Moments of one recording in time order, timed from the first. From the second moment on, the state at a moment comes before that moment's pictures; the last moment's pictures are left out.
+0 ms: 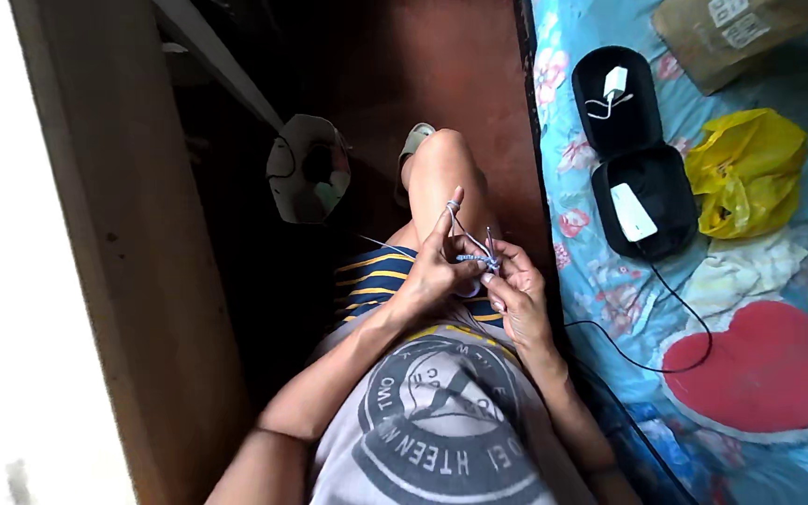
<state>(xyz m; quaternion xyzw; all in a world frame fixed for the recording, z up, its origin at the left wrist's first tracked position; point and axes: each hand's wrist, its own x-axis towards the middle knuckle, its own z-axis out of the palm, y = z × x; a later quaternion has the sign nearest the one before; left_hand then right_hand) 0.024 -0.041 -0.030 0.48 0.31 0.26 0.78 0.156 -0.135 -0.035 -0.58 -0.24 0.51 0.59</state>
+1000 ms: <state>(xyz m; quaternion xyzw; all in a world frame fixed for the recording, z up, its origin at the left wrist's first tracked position) 0.030 -0.036 -0.023 0.45 0.31 0.26 0.79 0.175 -0.138 -0.031 -0.53 -0.20 0.52 0.64</state>
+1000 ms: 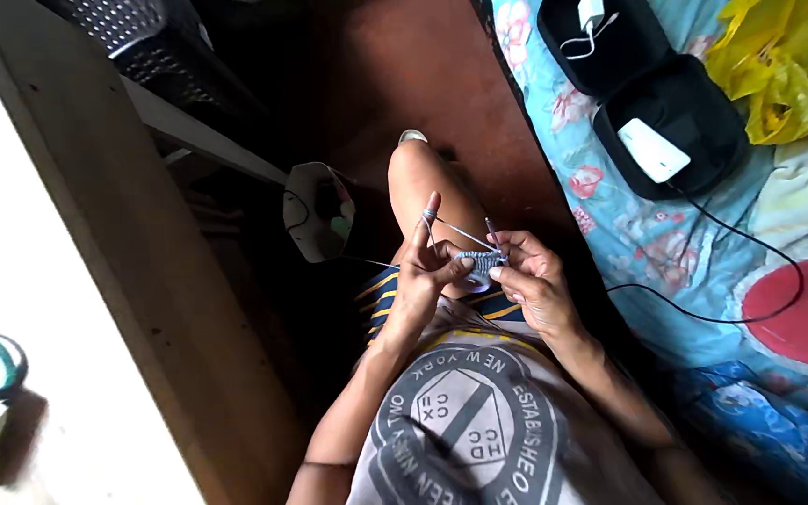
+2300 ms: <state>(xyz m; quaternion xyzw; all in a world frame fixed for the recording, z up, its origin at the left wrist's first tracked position) 0.023 -0.042 -0.019 0.39 0.32 0.29 0.81 0.172 -0.141 -0.024 -0.53 -0.24 0.50 0.64</state>
